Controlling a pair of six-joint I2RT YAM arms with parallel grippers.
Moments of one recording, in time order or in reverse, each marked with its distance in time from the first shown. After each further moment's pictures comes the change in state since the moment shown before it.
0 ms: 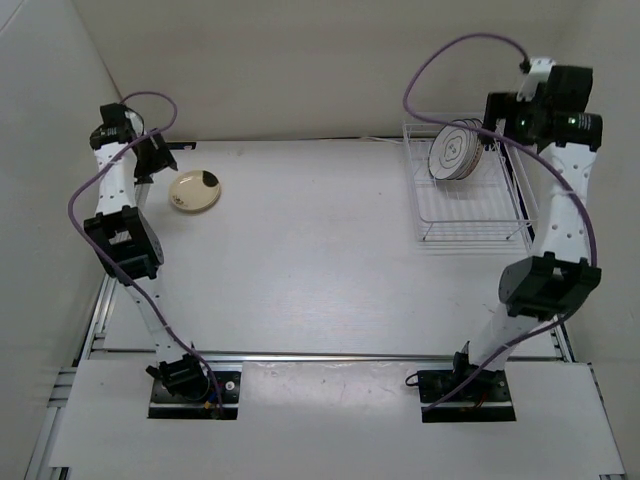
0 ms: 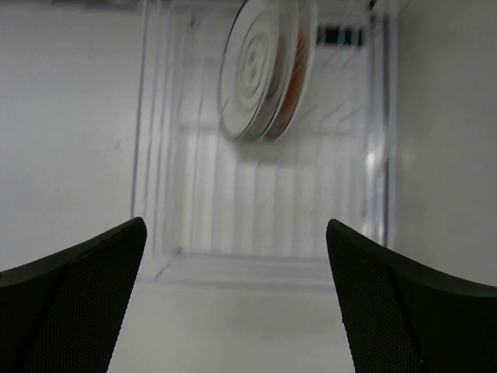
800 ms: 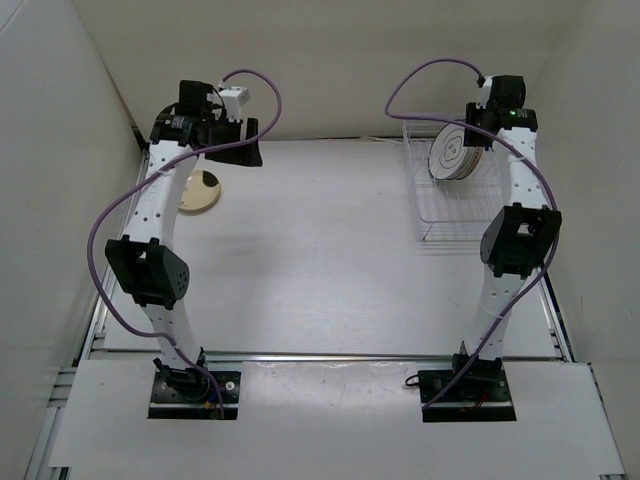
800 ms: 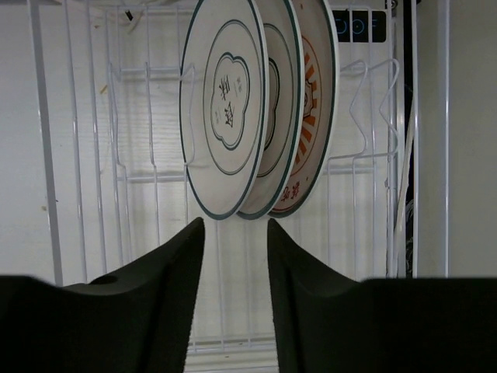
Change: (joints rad) left arm -0.450 -0.361 -0.086 -0.084 0.166 0.266; right arm 0.097 0.475 0.283 0.196 0.247 0.062
